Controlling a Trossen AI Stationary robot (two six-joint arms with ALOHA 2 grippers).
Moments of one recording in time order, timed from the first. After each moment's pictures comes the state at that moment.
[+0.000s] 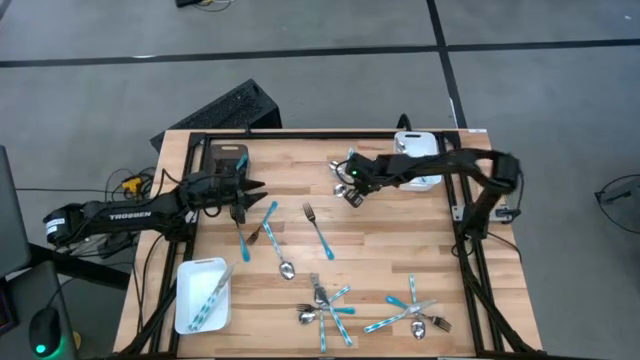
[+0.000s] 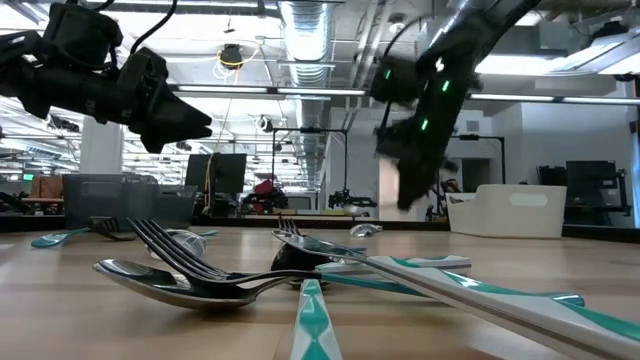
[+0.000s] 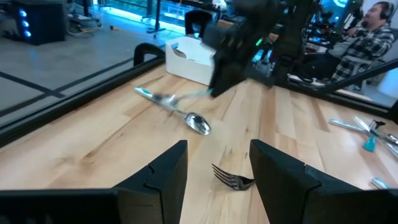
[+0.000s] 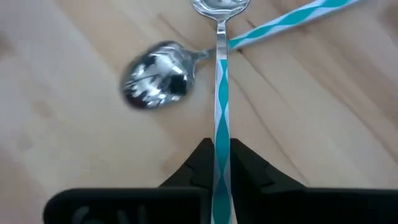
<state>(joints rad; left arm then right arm) 0.40 0.69 0.10 0.42 0.12 -0.18 -0.32 1.69 1.03 -0.48 0.19 0.37</state>
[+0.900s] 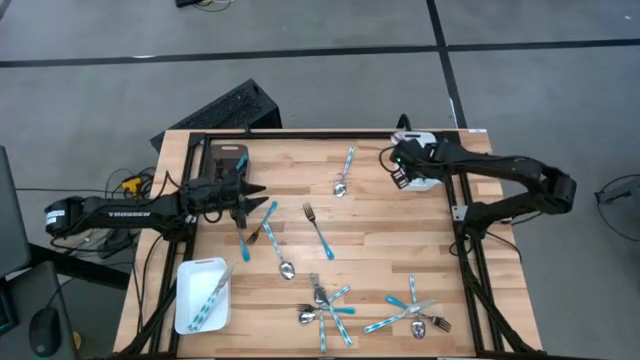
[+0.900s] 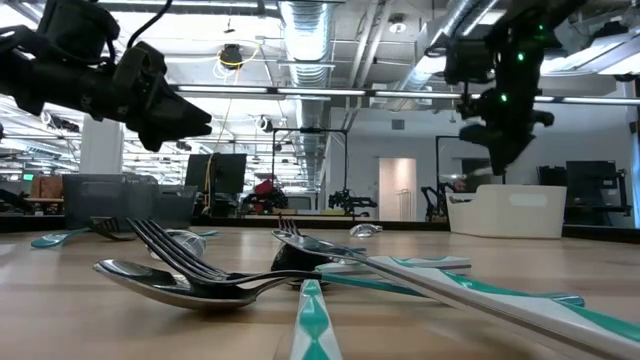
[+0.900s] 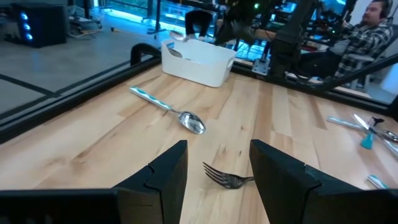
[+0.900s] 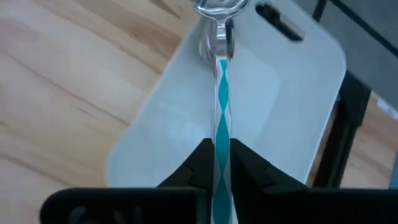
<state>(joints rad) 0.27 0.69 0.10 0.42 -0.02 -0.19 -0.50 1.26 0.85 -0.88 0.52 0.47</state>
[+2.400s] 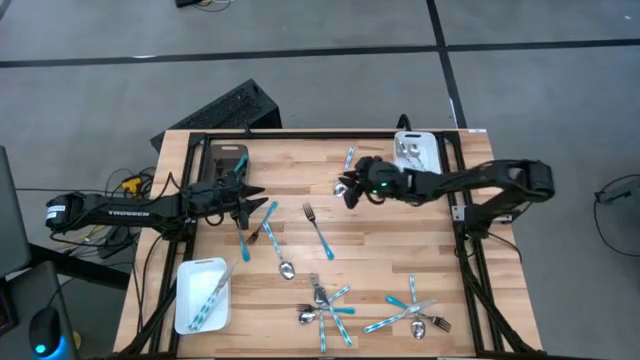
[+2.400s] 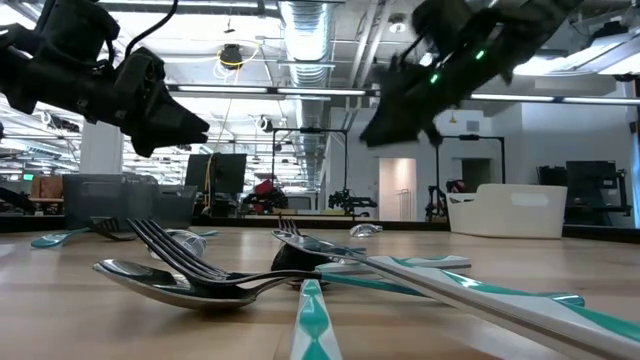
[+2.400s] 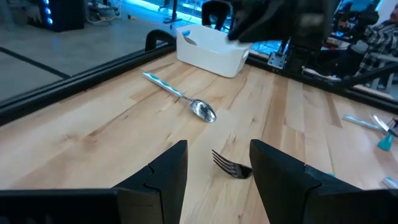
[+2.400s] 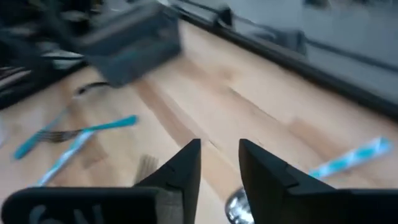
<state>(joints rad) 0.20 0.69 0.10 0.36 -0.15 -0.26 -0.19 1.47 0.76 0.24 0.32 0.41</state>
